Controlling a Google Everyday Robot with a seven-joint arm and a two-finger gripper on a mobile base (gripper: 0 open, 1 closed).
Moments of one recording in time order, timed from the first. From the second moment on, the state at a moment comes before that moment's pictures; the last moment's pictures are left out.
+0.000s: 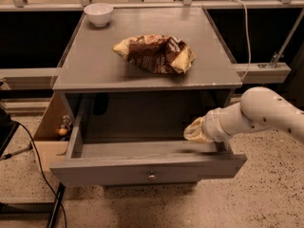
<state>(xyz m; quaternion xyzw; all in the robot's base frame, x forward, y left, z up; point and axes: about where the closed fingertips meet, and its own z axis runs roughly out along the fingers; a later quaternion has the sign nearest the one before) 0.551 -0.132 0.660 -0.64 0.69 0.13 0.32</state>
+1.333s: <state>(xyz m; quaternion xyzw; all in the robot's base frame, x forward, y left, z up) 0.496 -0.142 0.645 -0.66 0.68 0.16 0.27</state>
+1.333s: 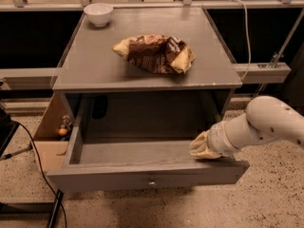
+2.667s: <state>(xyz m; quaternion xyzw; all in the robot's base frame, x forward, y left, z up) 0.498 -0.132 0.652 -0.65 0.67 0.18 0.31</state>
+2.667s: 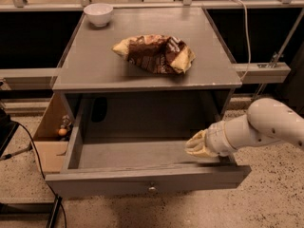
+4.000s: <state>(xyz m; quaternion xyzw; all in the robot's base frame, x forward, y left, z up) 0.579 -0.104 0.653 -0.64 0.66 0.17 0.35</state>
